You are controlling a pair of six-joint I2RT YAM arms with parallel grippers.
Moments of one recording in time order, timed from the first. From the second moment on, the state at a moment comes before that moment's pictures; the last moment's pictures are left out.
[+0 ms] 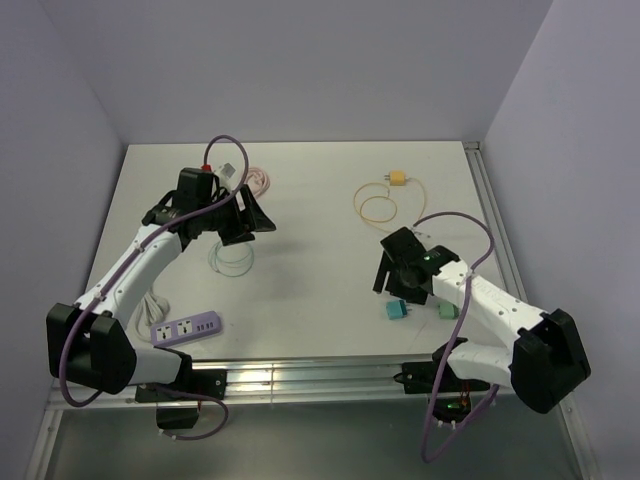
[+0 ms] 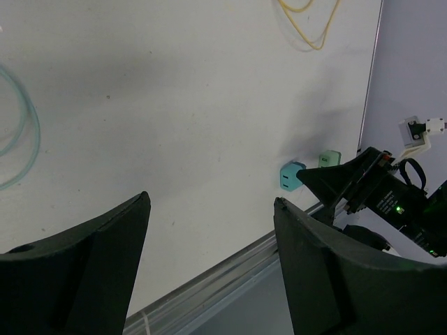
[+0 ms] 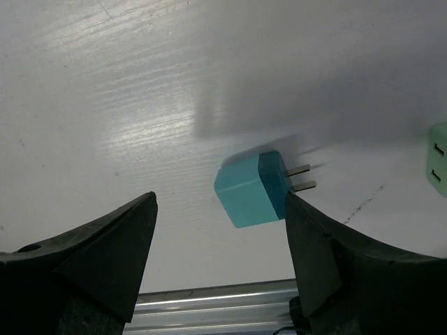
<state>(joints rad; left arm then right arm) -0.29 1.33 1.10 -0.54 0.45 -0.64 0.52 1.14 0.71 -0.79 0.18 0.83</state>
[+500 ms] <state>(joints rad) -0.29 1.35 1.08 -0.54 0.45 -0.62 0.59 1.26 0.72 -0.79 0.24 0.82</state>
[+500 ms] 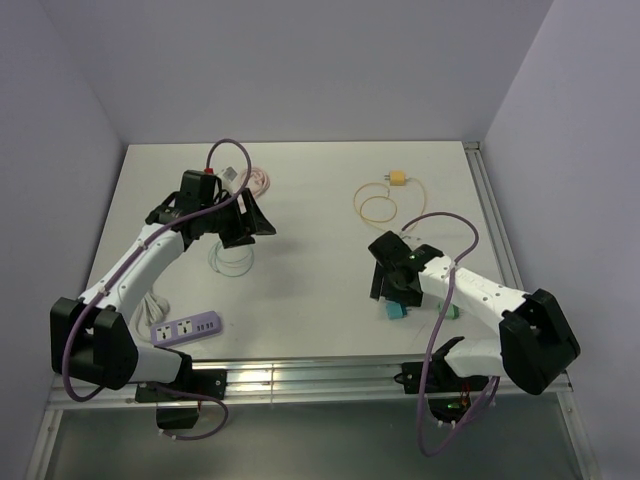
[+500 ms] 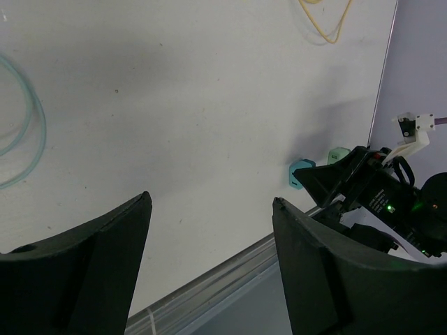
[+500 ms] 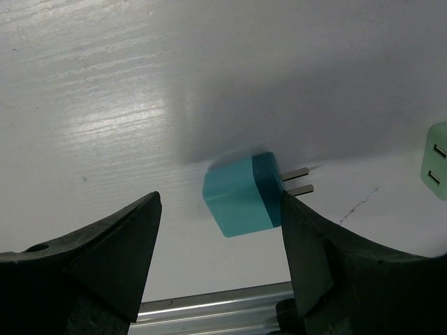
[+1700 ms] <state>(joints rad) -0.29 1.35 1.05 -0.52 0.49 -0.62 0.60 1.14 0.67 -0.75 0.20 1.01</state>
